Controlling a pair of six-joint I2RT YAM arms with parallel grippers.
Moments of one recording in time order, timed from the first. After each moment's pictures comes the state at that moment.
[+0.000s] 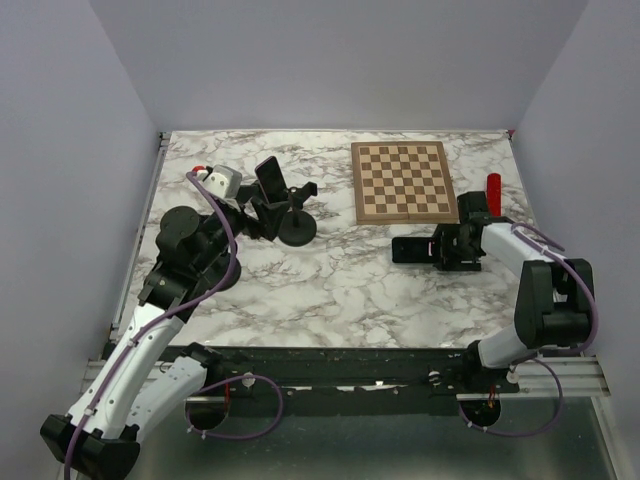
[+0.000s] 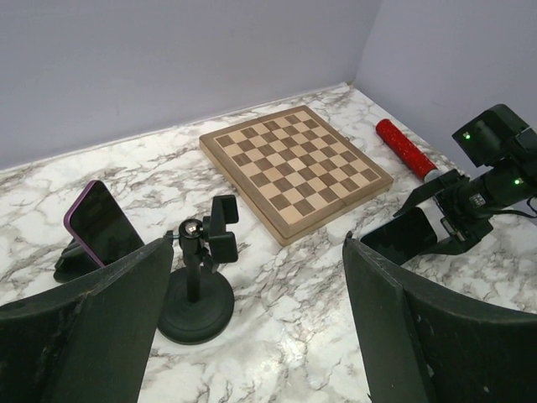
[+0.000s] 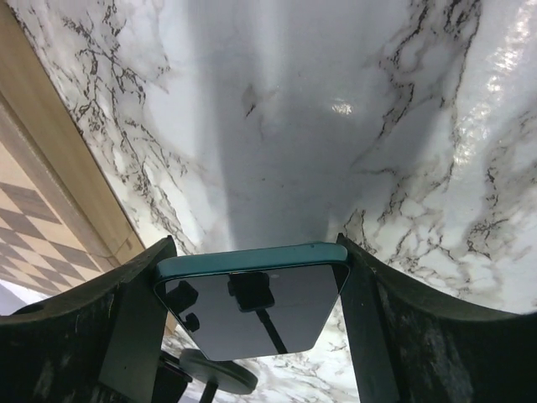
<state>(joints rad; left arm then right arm) -0.41 0.78 0.85 -0.02 0.22 -0.18 0.03 1.51 0.85 -0.57 0.05 1.62</state>
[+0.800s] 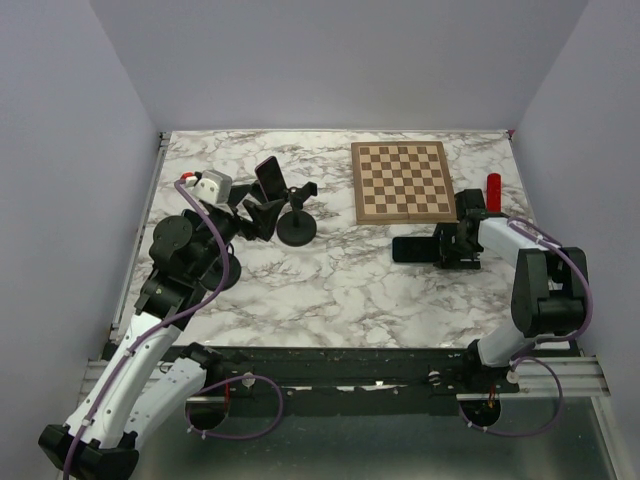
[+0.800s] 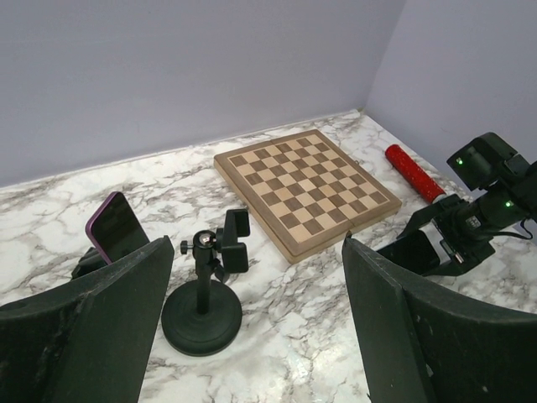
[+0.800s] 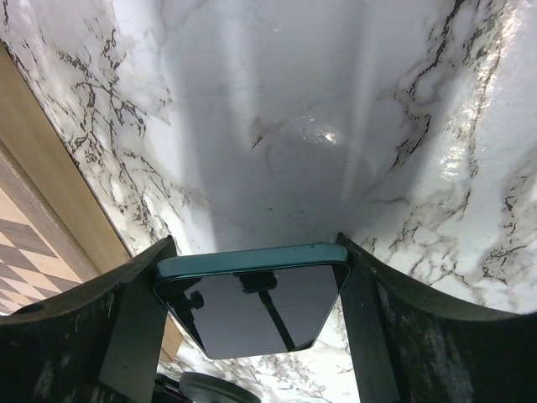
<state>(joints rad) -0.41 0.72 0.81 0.02 0.16 -0.19 0.03 1.60 0.90 -0.57 0.08 1.62</state>
